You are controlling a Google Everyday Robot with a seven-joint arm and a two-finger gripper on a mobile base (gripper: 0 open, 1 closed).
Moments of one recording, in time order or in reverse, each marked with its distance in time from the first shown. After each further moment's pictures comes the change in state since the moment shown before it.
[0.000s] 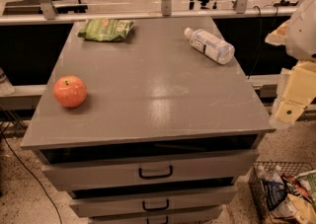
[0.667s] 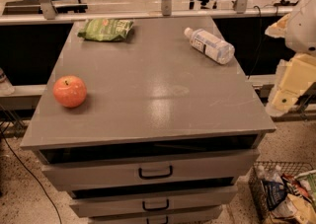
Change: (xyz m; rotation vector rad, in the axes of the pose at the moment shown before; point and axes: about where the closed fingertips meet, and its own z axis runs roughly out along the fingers) arm 0.002 -0.027 0.008 0.043 -0.051 0.005
